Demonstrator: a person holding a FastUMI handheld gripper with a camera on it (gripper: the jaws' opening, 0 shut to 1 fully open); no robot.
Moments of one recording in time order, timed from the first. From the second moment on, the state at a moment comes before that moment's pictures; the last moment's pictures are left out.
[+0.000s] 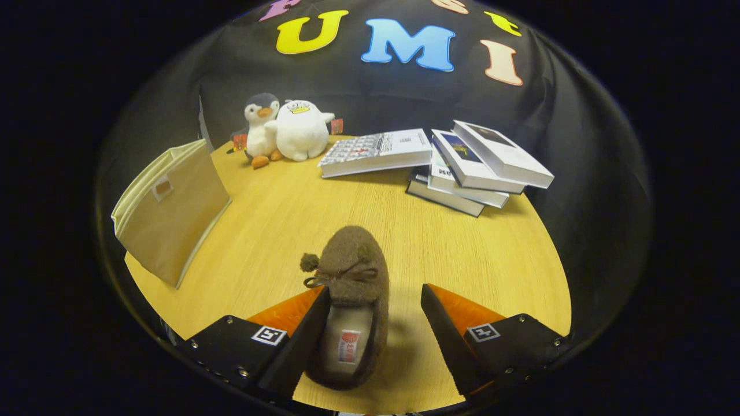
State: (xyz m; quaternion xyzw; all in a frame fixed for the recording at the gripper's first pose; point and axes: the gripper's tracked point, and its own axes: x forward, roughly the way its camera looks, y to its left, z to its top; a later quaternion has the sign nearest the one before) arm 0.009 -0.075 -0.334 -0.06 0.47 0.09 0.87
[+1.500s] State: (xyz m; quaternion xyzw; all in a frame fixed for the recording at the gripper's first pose) arm 0.047 0.021 -0.237 0.15 0.48 0.05 0.86
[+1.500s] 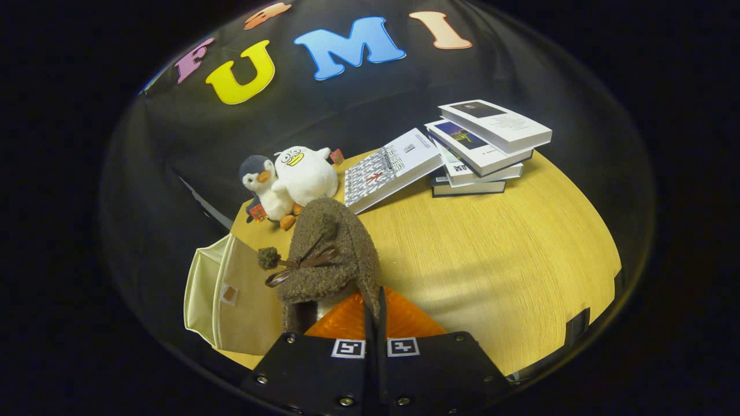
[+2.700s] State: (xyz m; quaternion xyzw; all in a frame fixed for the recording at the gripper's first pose) arm 0.053 0.269 -0.201 0.20 0.48 0.15 0.84
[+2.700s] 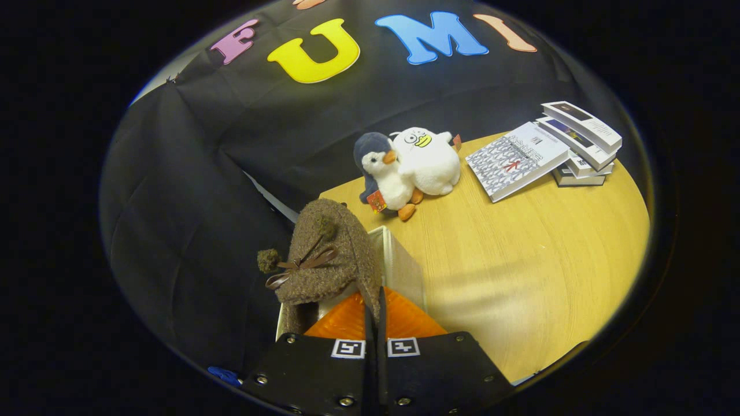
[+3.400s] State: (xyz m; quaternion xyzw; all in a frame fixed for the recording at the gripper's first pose) arm 0.062 0.271 -0.163 0.10 0.38 0.17 0.90
